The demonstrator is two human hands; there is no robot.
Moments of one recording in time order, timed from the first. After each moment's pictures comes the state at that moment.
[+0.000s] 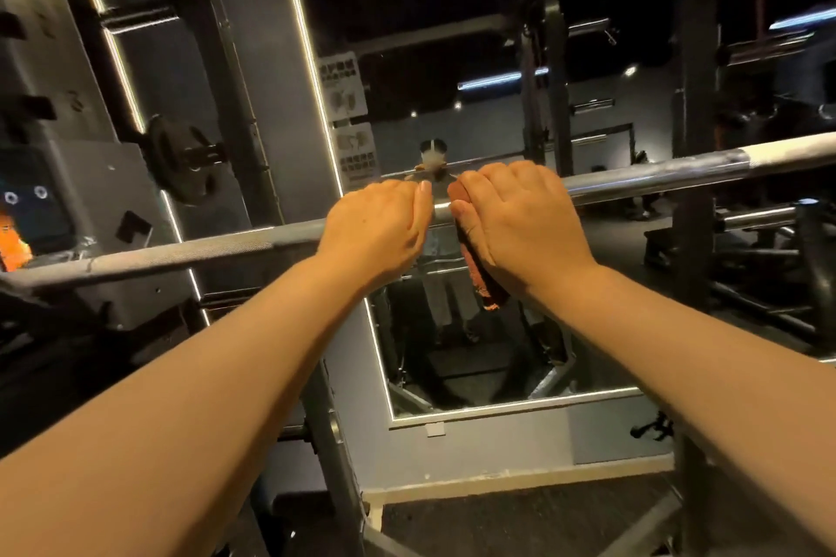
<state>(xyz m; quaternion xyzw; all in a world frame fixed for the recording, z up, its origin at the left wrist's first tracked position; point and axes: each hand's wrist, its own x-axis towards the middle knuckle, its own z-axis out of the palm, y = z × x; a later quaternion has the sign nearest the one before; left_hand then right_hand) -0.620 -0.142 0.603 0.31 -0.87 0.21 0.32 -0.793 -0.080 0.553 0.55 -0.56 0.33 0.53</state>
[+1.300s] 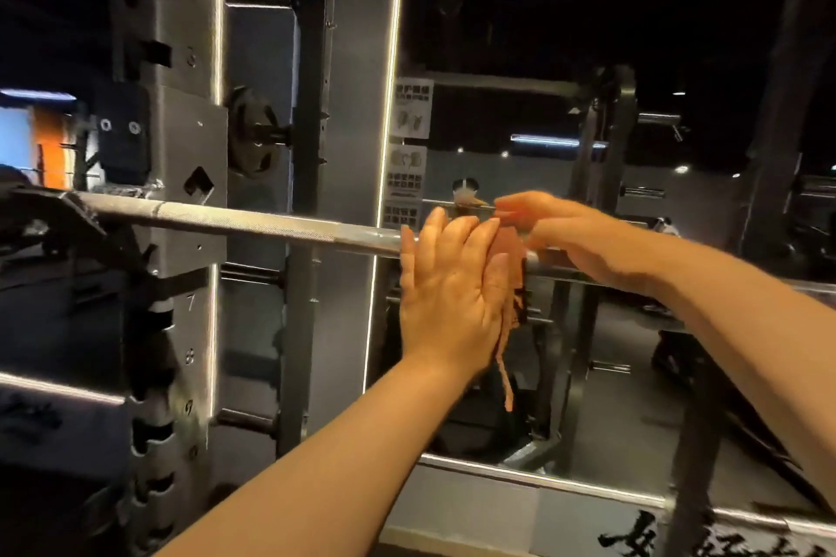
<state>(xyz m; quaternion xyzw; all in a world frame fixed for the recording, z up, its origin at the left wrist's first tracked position) -0.643 -0.138 0.528 0.28 -0.73 0.07 0.62 -0.781 -0.061 0.641 0.73 -0.58 0.32 -0.15</state>
